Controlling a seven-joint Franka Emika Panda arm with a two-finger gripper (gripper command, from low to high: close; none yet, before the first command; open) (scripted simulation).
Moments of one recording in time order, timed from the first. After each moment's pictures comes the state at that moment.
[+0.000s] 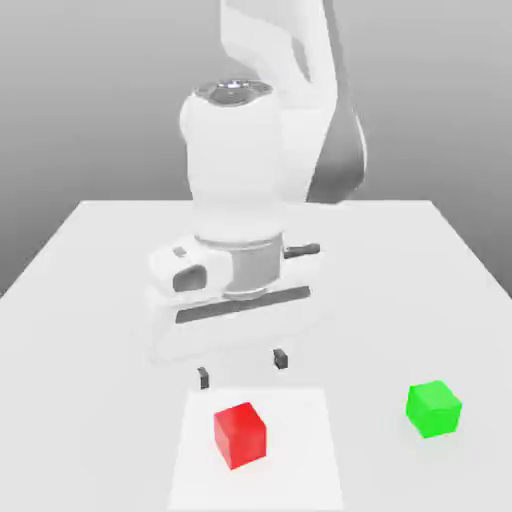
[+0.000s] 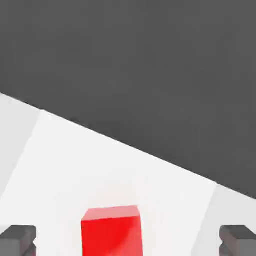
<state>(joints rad) 0.10 0.06 -0.14 -2.67 0.03 2.75 0.26</state>
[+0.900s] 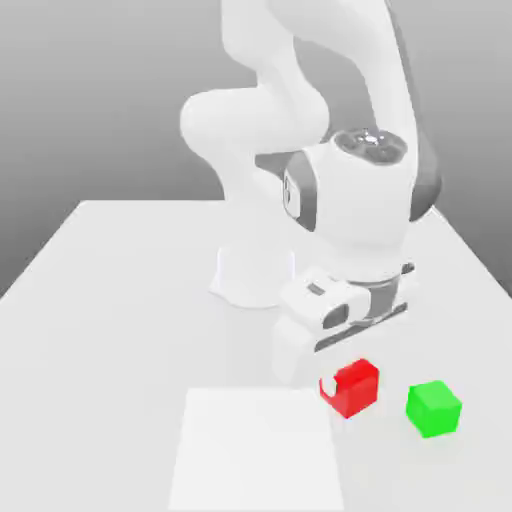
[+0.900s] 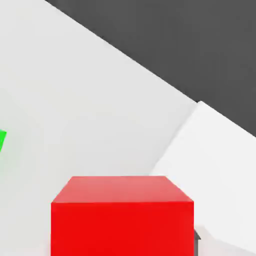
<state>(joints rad) 0.39 0.02 0.05 -2.65 0.01 2.67 0.56</state>
